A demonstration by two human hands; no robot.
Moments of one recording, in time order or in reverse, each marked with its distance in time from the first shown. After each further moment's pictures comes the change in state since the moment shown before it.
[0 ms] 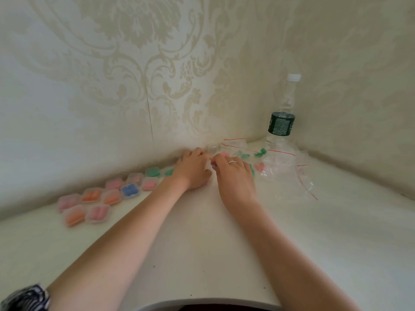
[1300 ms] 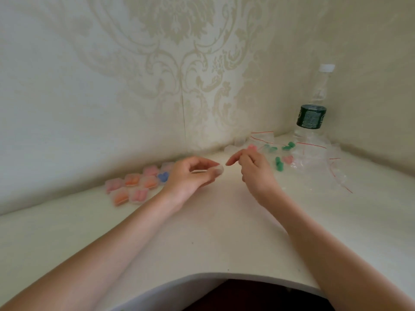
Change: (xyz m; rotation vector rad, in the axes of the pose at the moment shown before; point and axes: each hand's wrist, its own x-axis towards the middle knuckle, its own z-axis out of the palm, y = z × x) left_hand -0.119 -0.010 -0.041 -1.204 0.184 -0.281; right_hand -0.007 -0.031 -0.016 0.860 -0.086 0.298
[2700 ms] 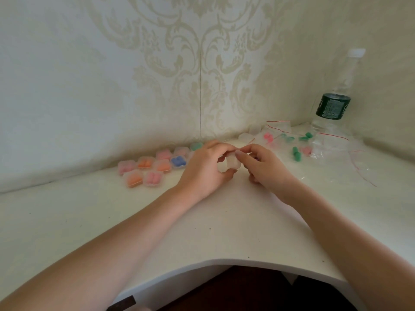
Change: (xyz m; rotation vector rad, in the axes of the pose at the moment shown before) left_hand 0.007 -0.022 -0.006 0.588 0.016 0.597; right_hand -0.009 -0.002 0.010 -0.045 -0.231 0.146
